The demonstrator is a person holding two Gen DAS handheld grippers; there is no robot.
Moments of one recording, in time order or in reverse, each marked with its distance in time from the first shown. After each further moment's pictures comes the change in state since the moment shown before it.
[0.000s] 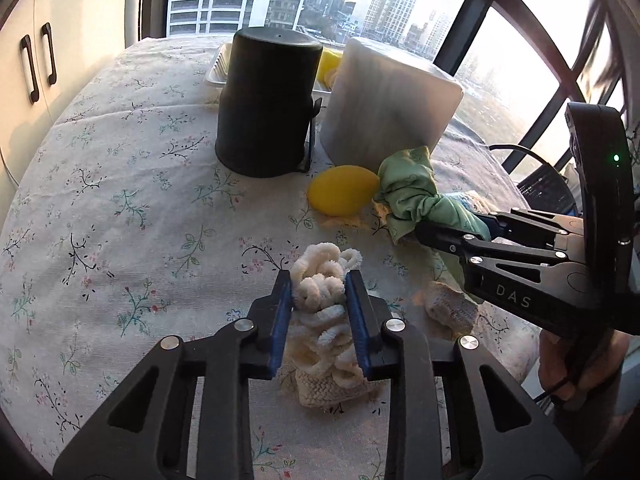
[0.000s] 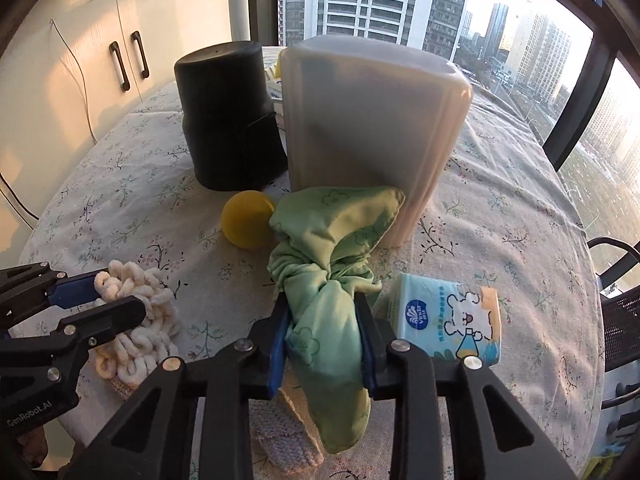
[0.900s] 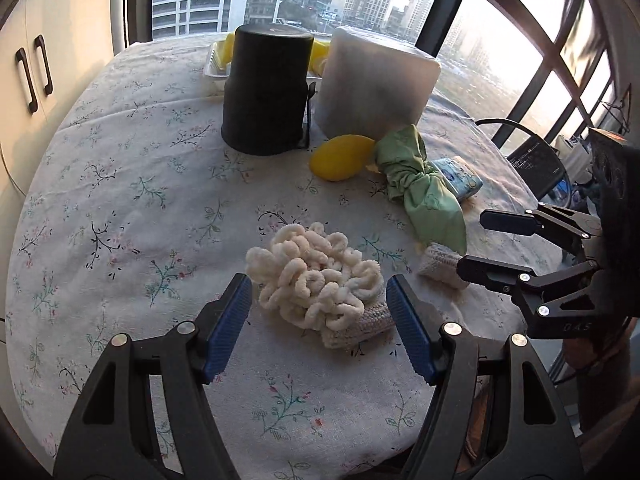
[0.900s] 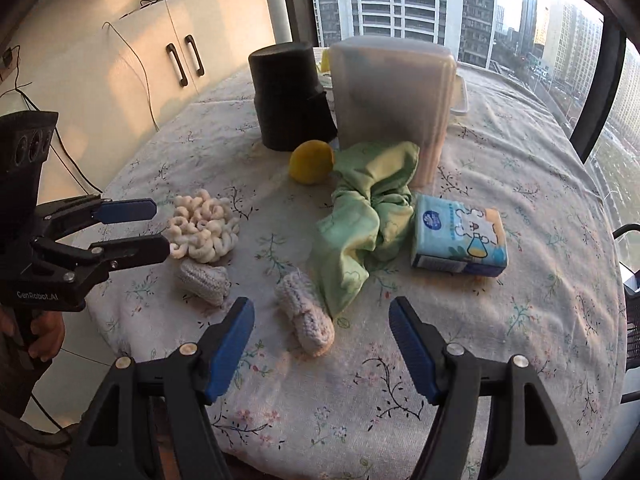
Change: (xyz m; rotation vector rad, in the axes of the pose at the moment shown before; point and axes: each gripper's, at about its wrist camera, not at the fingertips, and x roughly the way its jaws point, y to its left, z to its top) left arm -0.017 0.010 -0.017 0.081 0.060 -0.004; right arm -0.045 0.007 -0.056 -0.056 -0.025 0.128
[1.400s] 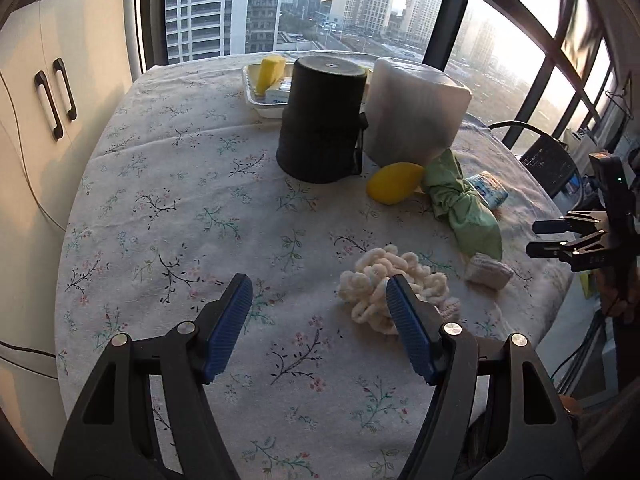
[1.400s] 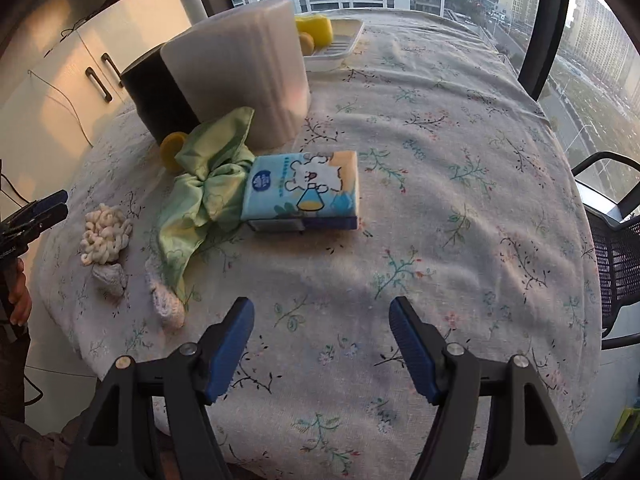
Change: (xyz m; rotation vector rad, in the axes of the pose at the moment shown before) left arm -0.031 0.037 0.009 0.088 -0.054 0.046; right arm -0.008 -0.092 -0.020 0.176 0.149 -0.030
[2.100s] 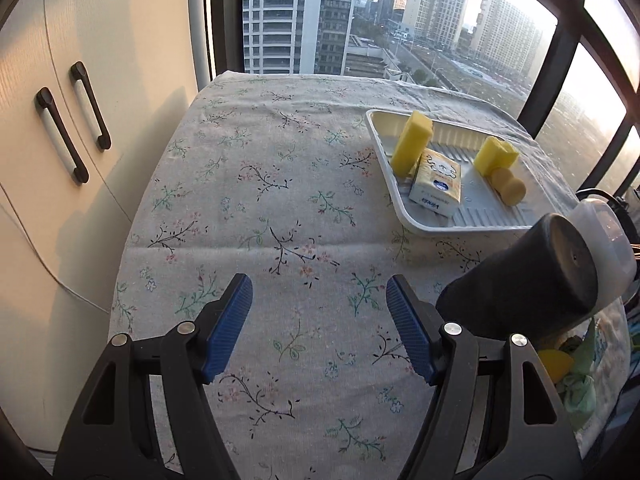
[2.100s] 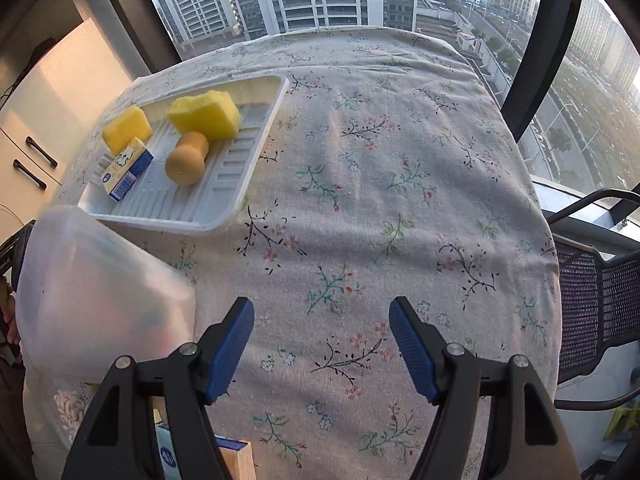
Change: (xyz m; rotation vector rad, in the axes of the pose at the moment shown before) left arm 0.088 0.130 0.127 -0.188 -0.015 0.203; right arm 0.052 -0.108 0.181 0.114 0.024 -0.066
